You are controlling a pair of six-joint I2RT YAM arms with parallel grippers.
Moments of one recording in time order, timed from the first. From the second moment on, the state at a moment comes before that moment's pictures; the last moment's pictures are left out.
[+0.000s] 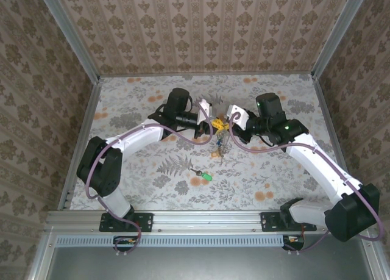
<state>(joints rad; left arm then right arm) -0.67 1.68 1.18 0.01 1.01 0.49 0.39 1.21 1.05 -0.52 -0.49 -0.65</state>
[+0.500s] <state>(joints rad) -0.64 1.61 1.02 0.27 1.09 0.49 0.34 1.10 0.87 -0.38 -0.67 -0.67</state>
